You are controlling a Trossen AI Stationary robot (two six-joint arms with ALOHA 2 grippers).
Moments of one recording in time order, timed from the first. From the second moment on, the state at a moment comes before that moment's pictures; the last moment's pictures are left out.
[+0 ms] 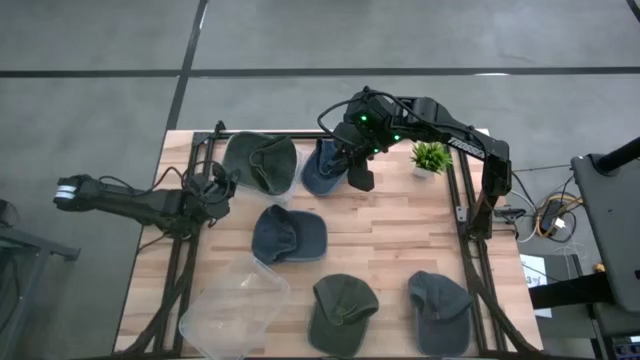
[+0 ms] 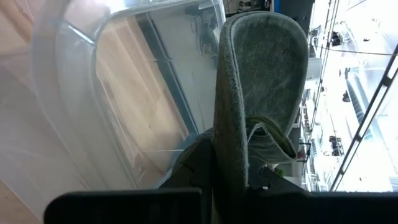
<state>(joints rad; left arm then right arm) -0.09 0.64 0.37 -0.38 -1.09 -2.12 -0.23 1.81 2.20 -1.22 -0.20 -0.16</state>
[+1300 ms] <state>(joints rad) -0.09 0.66 0.35 -0.37 -1.19 -2.06 -0.26 1.81 2.20 -1.21 -0.20 -0.17</state>
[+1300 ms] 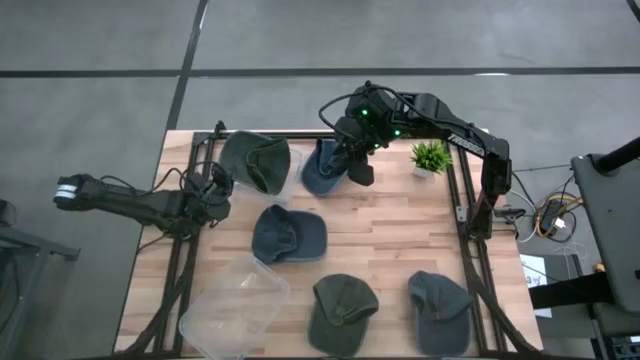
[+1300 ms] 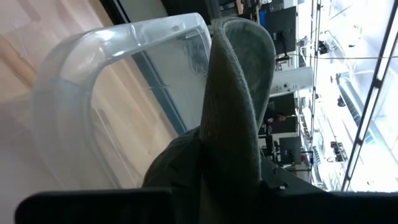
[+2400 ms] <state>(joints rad) -0.09 0.60 0.44 -0.37 -1.05 -1.76 -0.26 1.80 2.20 -1.21 -0.20 -0.14</state>
